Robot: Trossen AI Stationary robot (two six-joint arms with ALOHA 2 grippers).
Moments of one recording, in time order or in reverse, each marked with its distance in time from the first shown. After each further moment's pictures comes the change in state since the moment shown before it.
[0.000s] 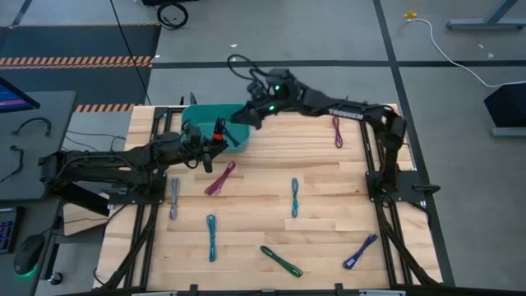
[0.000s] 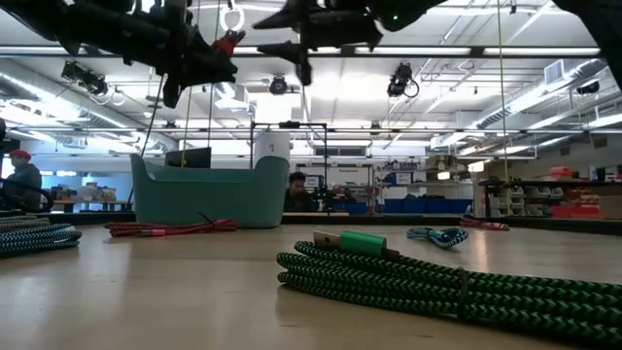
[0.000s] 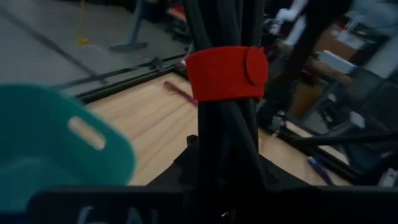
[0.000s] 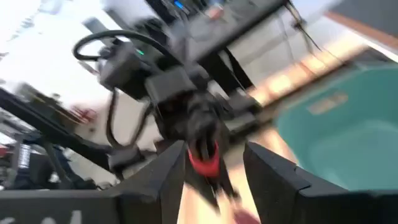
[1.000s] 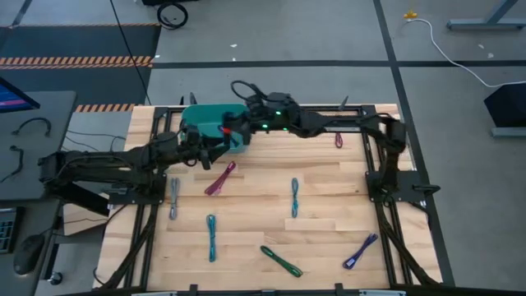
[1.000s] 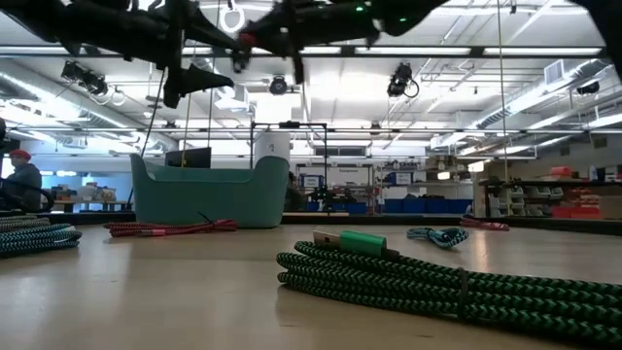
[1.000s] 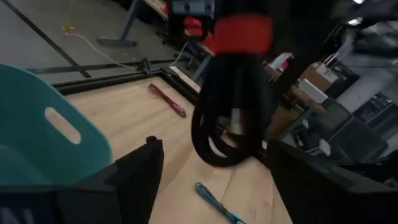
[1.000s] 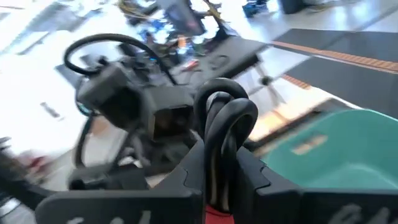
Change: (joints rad) left arm -0.012 -0.005 -0.010 0.076 0.029 -0.133; right arm 0.144 0.011 -0.153 0.382 0.359 0.018
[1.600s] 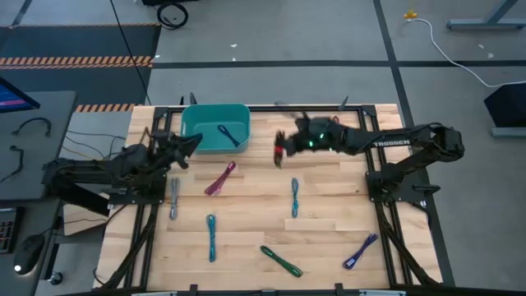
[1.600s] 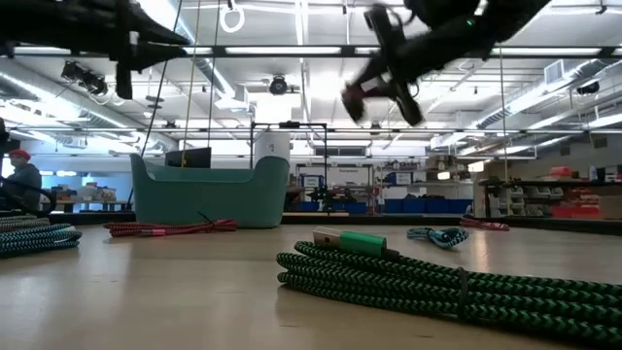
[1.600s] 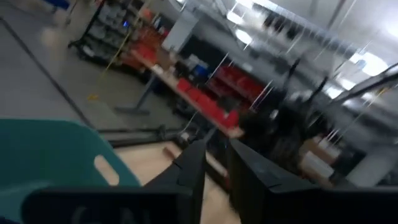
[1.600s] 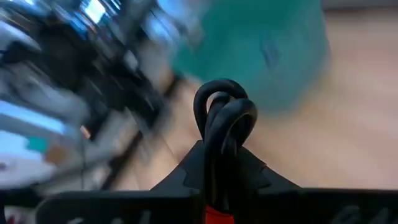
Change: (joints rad) left arm -0.147 -0.410 -0.178 -0.002 -0.368 0.010; right arm 0.008 -0.543 -0.714 -0.102 0.252 0.315
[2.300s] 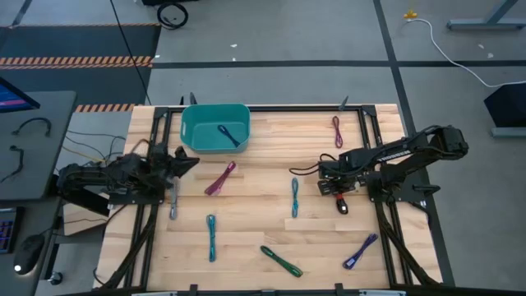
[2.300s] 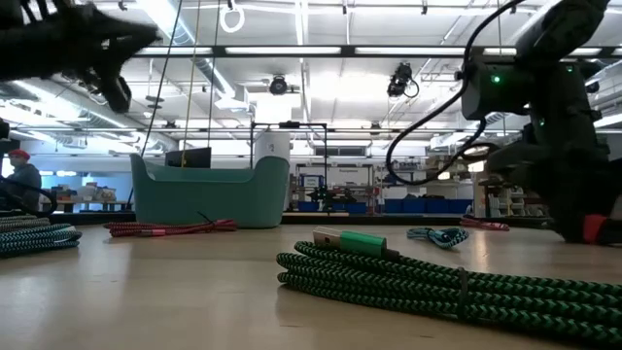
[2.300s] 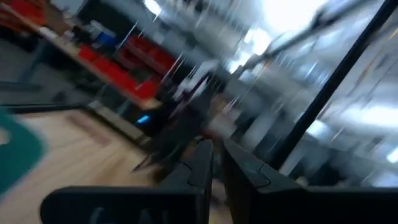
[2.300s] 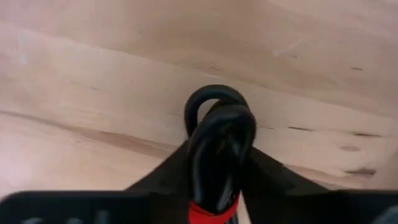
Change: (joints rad) left arm -0.081 -0.381 -0.249 0.100 0.322 -0.068; right arm 0.195 -0.010 -0.327 -0.876 -0.158 0.462
